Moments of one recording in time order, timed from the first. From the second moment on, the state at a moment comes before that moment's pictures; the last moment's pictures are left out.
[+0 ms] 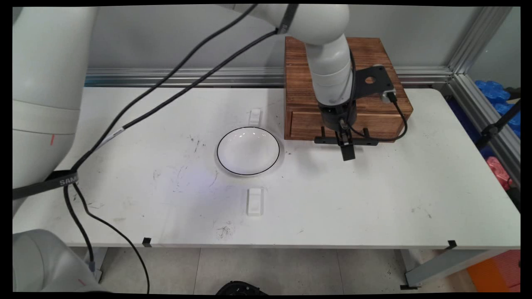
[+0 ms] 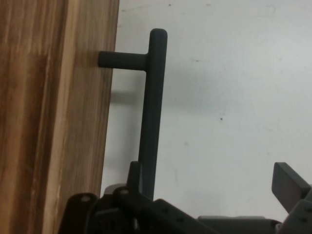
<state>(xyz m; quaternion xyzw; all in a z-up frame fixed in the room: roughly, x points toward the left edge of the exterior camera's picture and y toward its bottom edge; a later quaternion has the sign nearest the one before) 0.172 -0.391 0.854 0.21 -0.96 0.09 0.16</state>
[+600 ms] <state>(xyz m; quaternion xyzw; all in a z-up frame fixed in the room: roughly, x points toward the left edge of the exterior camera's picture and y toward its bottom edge) 0.161 -0.405 0.830 0.20 -0.96 0.10 0.14</state>
